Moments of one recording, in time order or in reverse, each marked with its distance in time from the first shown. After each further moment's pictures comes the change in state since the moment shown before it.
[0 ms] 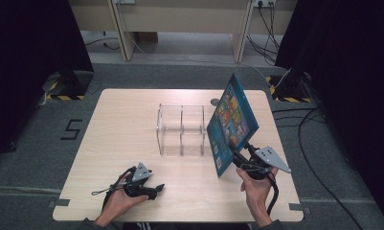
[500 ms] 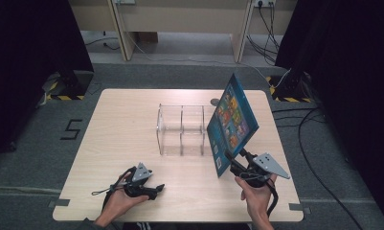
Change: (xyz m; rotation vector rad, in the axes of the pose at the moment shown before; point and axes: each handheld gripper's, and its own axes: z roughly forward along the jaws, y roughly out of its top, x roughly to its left) left arm -0.001 0.000 0.000 -0.002 -0.001 0.000; right arm 0.008 -0.010 -0.013 0.048 0.060 -0.004
